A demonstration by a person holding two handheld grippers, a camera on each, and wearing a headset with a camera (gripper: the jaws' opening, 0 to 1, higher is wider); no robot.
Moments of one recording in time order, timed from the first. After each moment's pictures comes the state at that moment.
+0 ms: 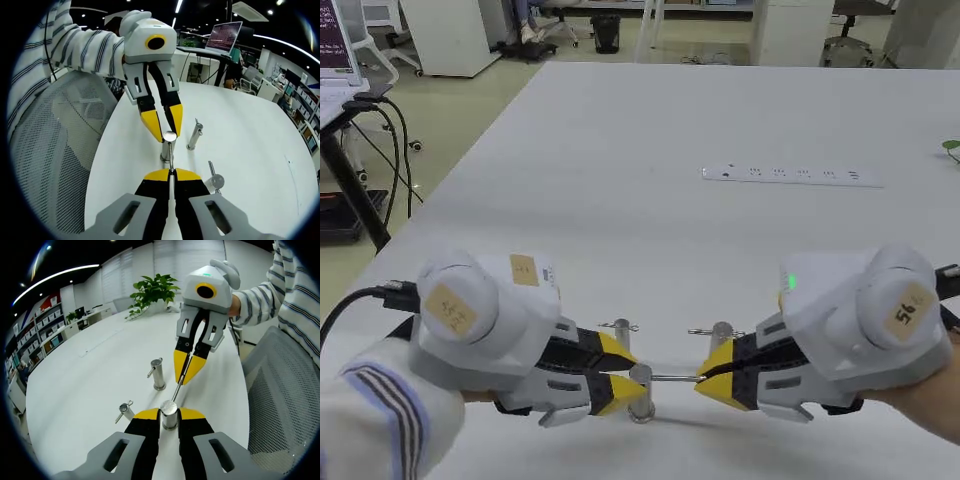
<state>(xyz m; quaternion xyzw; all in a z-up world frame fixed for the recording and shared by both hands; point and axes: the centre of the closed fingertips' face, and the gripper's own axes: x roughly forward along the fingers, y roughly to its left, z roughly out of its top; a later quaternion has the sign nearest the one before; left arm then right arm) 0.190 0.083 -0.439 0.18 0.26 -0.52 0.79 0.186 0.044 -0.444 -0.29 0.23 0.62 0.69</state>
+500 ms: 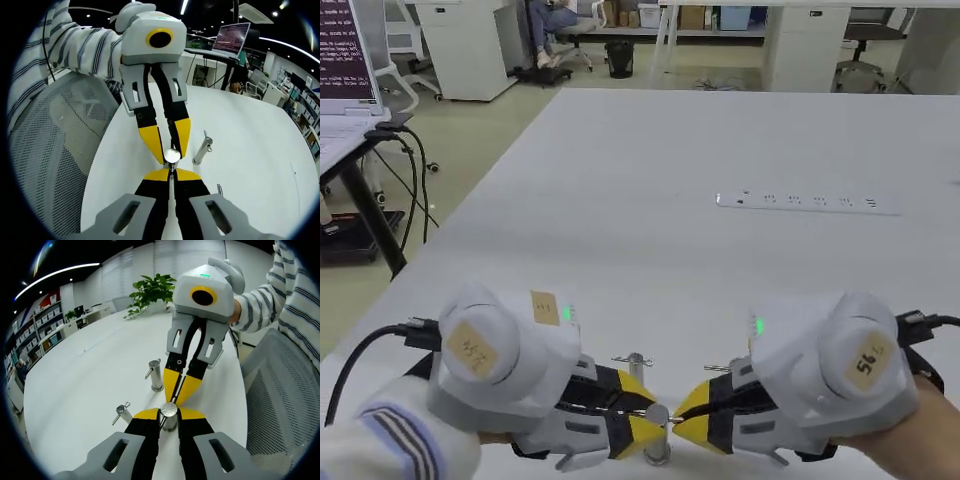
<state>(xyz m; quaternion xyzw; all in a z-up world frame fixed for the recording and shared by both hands) 0.188 0.078 -0.439 0.18 0.26 -0.52 0.79 0.184 0.079 -0.450 -0.29 0.22 0.65 0.67</state>
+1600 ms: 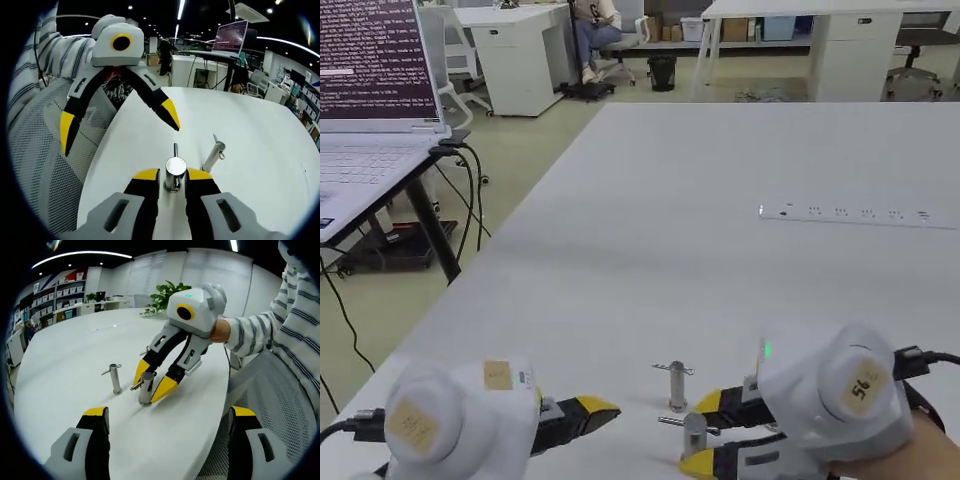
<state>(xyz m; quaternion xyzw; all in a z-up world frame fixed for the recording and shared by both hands) 0.132 0.105 -0.443 0.04 0.30 -0.48 0.83 0.180 0.104 -0.470 -0.25 0.22 0.65 0.68</state>
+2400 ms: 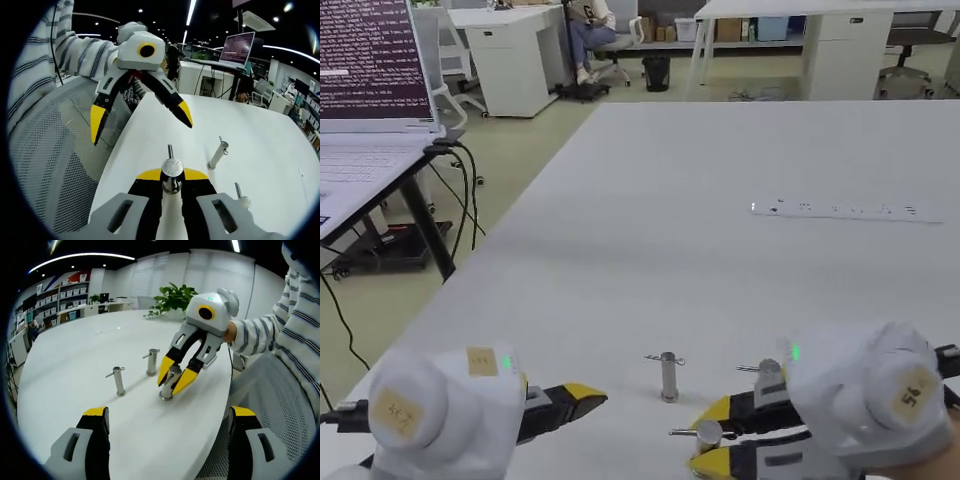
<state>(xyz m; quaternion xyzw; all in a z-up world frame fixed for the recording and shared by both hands) 0.135 0.106 -0.437 0.05 0.29 -0.46 0.84 0.155 0.064 -0.442 -0.25 0.18 0.69 0.66</state>
